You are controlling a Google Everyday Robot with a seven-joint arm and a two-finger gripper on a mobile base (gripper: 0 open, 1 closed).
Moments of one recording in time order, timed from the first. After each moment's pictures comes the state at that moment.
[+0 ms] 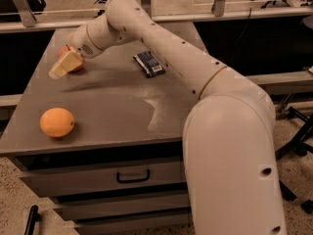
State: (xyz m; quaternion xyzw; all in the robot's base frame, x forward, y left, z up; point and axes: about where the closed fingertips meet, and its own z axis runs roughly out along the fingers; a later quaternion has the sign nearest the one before) arm 0.713 0.278 0.883 -0.62 0.59 0.29 0.42
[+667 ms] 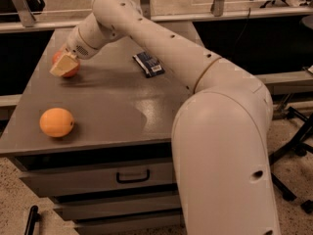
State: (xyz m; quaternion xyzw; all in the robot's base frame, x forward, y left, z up) arm 0.710 0.279 0.864 -0.64 0.62 0.24 0.38
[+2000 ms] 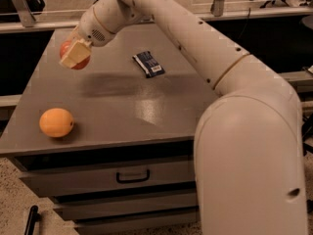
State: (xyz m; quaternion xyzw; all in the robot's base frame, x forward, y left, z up) arm 0.667 0.235 0.923 -0.68 0.57 0.27 0.36
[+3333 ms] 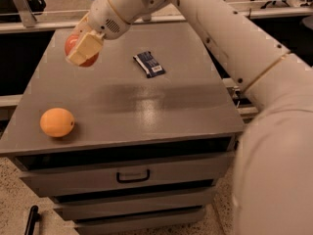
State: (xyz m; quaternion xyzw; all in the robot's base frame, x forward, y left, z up) arm 0.616 0.184 0.963 -0.70 0.56 0.28 0.36
